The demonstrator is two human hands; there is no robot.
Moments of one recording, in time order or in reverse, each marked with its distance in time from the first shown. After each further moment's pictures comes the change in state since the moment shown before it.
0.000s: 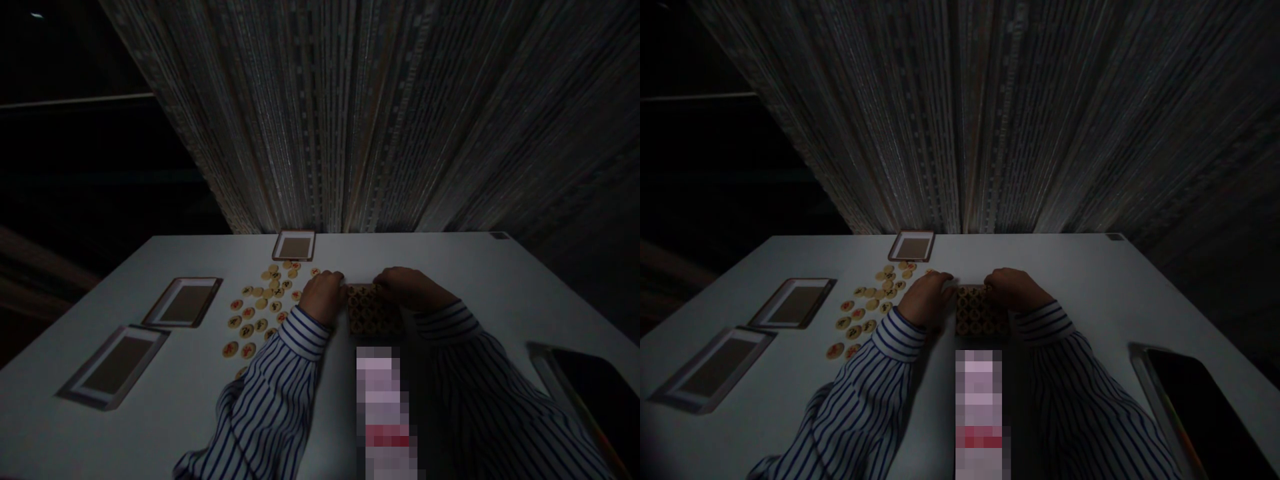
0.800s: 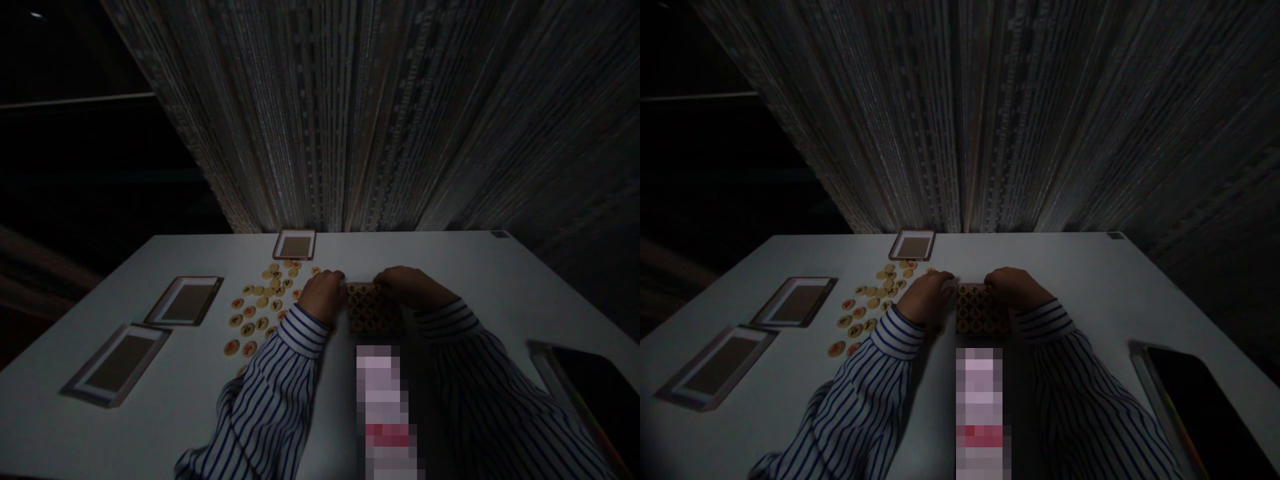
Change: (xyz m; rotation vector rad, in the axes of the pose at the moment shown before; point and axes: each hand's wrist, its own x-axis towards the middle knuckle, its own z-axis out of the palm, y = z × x) left_hand 0.000 -0.002 -0.002 -0.029 -0.021 0.022; right_hand -0.001 -0.001 -0.002 0.030 -0.004 0.008
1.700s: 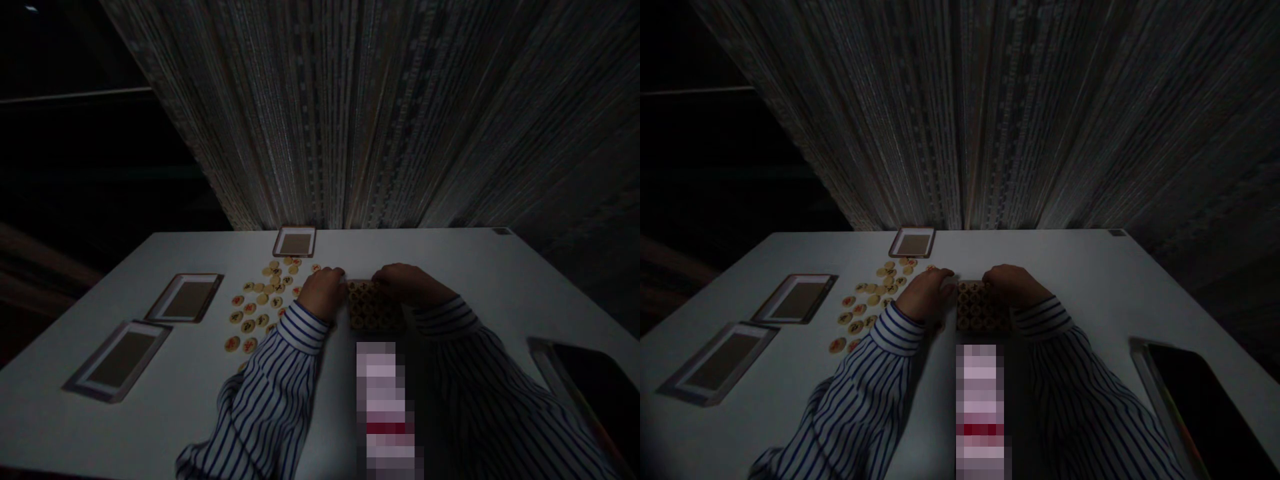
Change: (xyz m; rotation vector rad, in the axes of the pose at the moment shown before) left_hand -0.001 0.001 -0.002 0.053 -0.022 -0.009; right_hand 0.004 -0.002 0.000 0.003 -0.031 -0.004
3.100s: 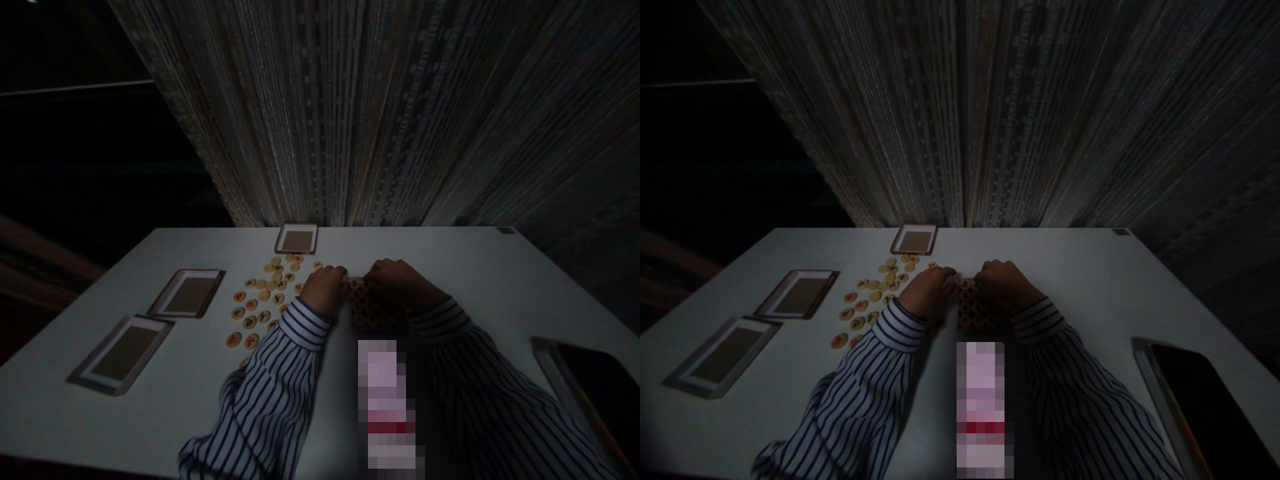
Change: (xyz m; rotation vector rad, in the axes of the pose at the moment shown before) left_hand 0.000 -0.001 0.001 0.020 -0.021 0.009; right_hand 0.007 -0.013 0.007 -0.135 0.114 -0.112
